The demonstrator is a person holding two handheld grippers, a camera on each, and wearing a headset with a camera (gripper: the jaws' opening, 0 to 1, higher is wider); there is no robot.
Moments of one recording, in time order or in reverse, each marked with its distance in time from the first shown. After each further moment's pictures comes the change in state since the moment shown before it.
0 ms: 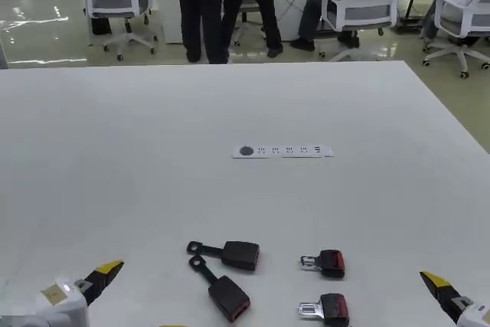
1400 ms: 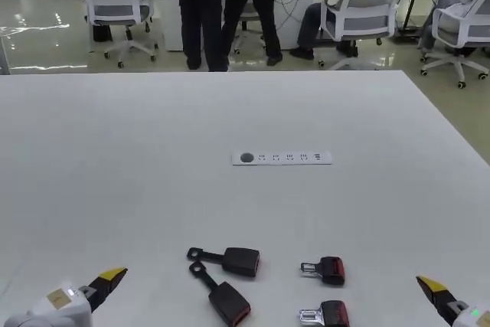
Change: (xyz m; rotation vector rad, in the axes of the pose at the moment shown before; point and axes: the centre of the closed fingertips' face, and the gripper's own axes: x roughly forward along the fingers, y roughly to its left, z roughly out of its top) left arm -0.003 -0.005 -0.005 -0.008 0.010 -0.008; right arm -0.005 0.000 -0.001 -0.008 0.005 -0.001
